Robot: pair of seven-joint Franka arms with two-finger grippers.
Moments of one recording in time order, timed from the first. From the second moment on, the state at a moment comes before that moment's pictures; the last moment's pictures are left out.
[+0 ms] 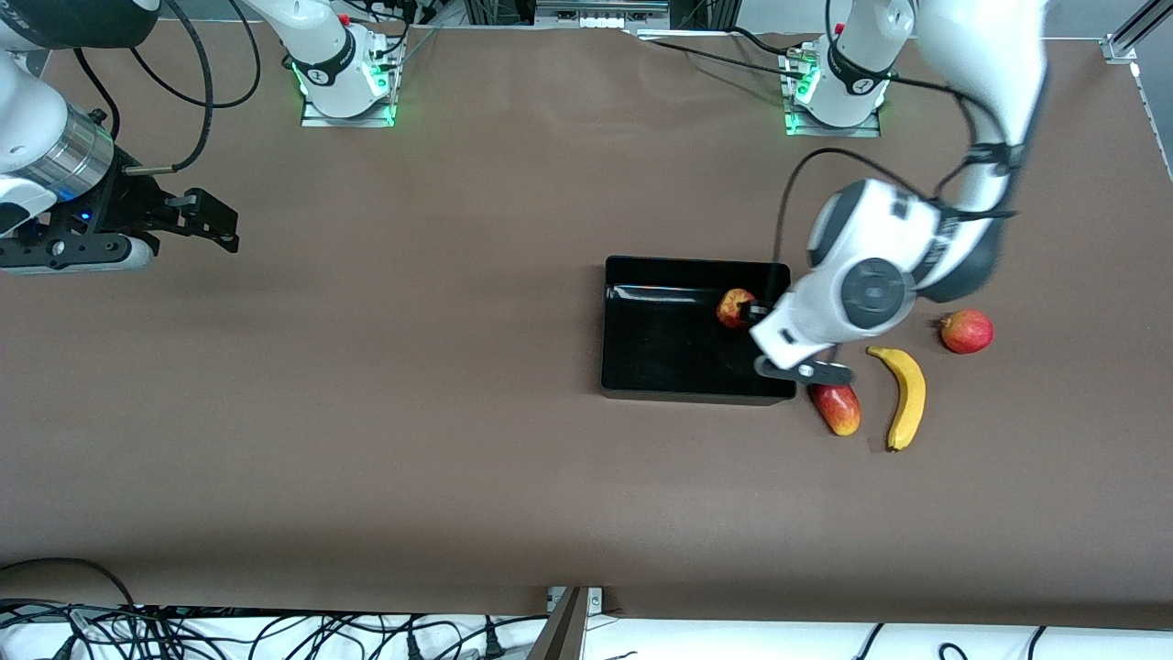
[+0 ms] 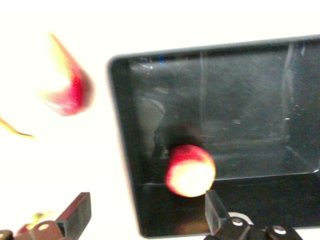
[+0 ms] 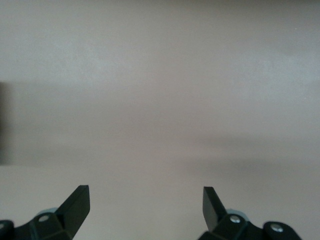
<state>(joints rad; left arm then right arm) -0.18 0.46 -0.14 -1.61 0.04 1.82 -0.19 0.08 0.06 0.06 -1.58 -0.01 1.64 0.08</state>
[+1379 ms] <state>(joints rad) 0.18 0.74 -0.12 -1.60 0.19 2.23 0.37 0.08 0.06 0.06 -1.58 -0.01 1.65 0.08</state>
